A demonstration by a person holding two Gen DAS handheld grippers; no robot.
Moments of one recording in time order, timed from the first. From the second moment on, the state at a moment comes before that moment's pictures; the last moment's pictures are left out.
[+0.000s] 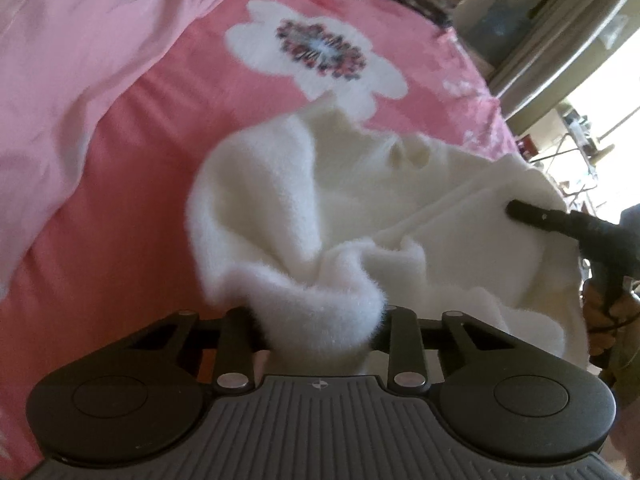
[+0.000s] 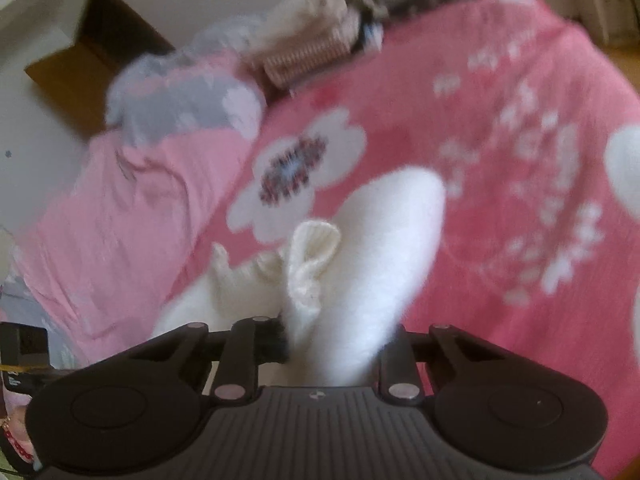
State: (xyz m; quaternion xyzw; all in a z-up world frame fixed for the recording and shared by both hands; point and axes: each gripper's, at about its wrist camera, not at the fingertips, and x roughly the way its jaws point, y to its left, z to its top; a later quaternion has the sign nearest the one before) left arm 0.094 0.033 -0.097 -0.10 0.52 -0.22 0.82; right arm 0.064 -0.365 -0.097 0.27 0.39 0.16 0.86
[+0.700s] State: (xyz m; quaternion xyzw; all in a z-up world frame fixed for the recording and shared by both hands) left arm 0.205 -0.065 -0.077 -0.04 0.40 -0.29 0.87; right arm 0.099 -0.429 -0.053 0.29 0.23 0.09 0.92
